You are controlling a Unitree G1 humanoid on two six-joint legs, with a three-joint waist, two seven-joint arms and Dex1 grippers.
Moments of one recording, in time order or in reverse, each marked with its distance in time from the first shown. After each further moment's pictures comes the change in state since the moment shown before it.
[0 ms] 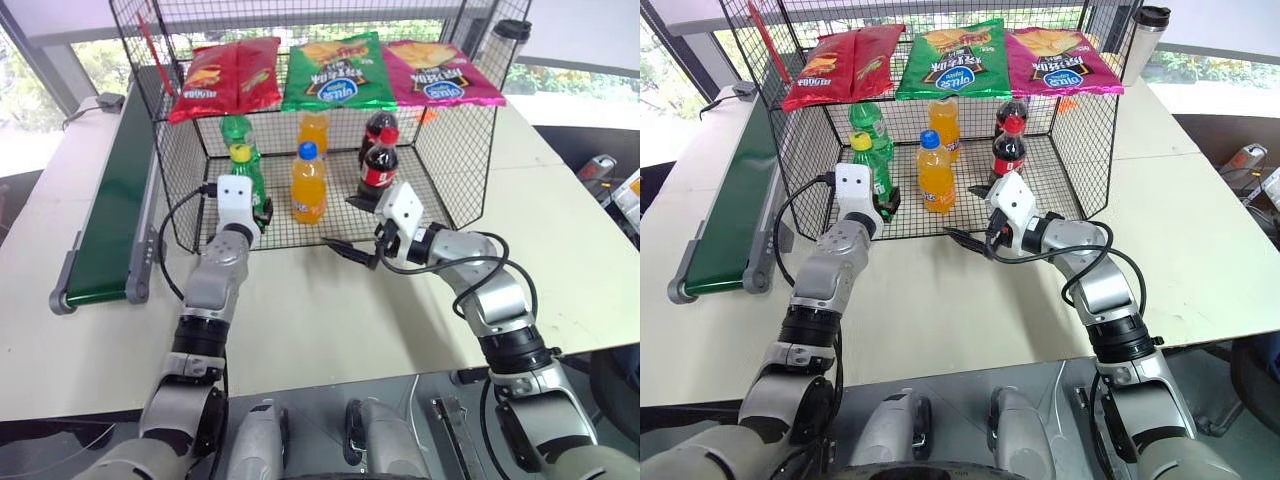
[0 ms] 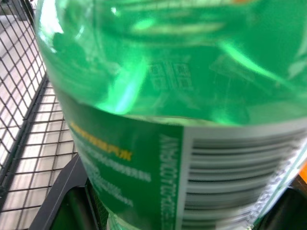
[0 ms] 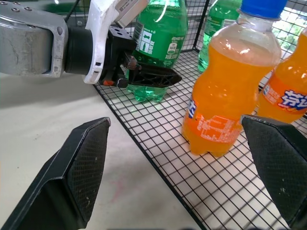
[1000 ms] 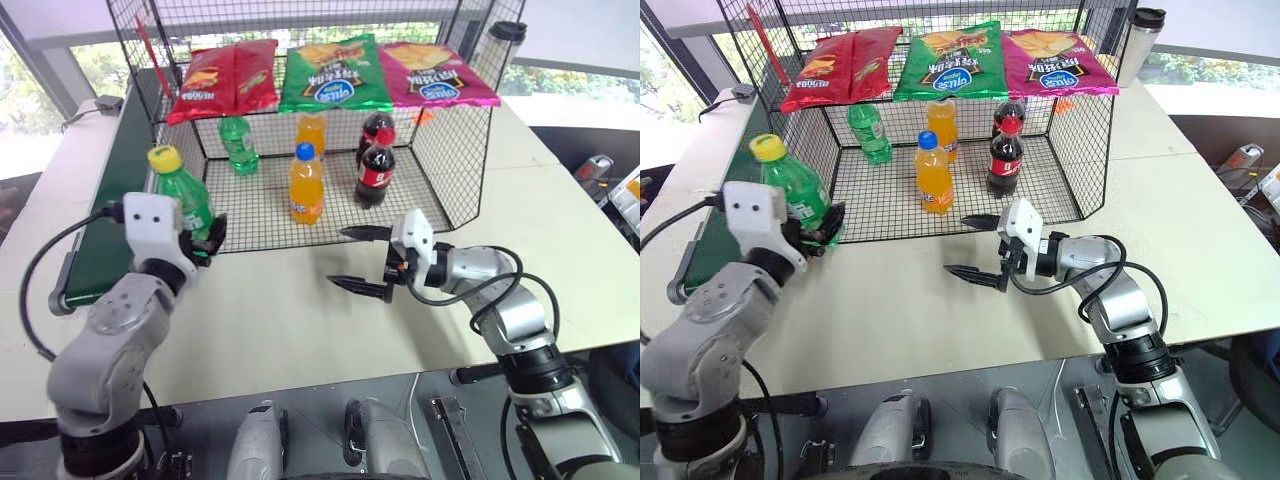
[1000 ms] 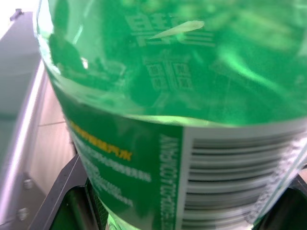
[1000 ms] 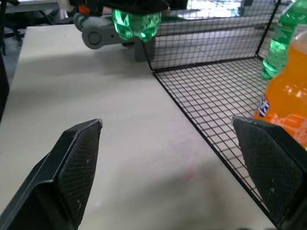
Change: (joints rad) left arm 0.382 0.211 0.161 -0.896 -0.310 0.506 -0.044; right arm 0.095 -0.066 -0.002 -0.079 0.136 -0.010 0.198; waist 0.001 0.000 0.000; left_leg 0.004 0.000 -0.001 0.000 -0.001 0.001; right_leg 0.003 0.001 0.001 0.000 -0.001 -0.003
